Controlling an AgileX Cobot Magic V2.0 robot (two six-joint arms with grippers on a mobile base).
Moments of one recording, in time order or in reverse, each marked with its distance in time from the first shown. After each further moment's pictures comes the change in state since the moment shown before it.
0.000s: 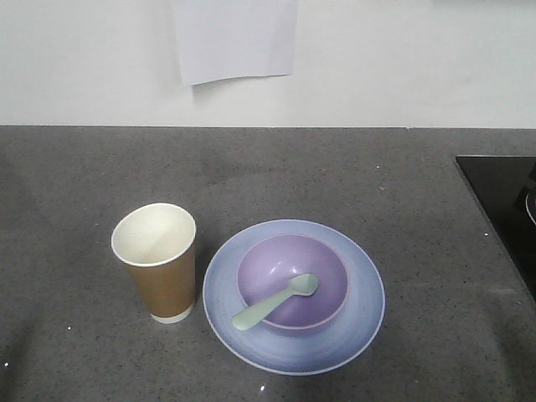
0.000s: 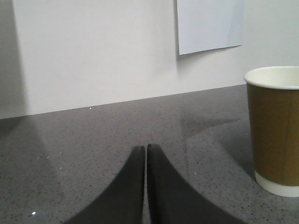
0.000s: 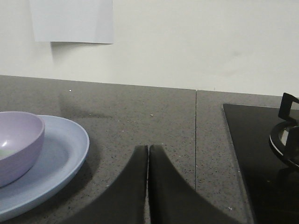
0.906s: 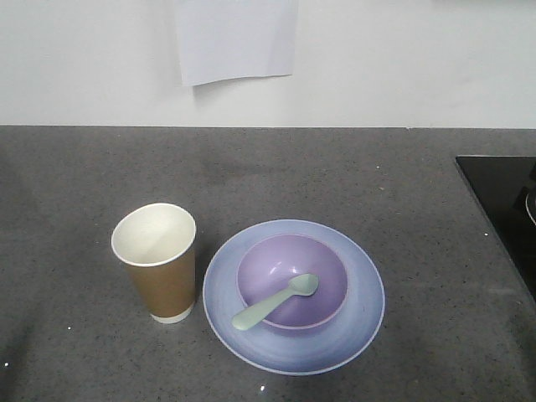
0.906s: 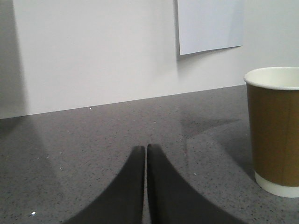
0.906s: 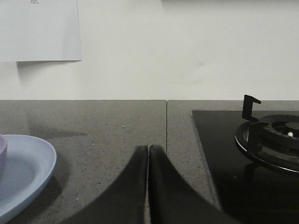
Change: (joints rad) left arm 0.000 0.000 0.000 0.000 0.000 -0.003; right arm -0.122 -0.070 0.046 0.013 -0.034 0.016
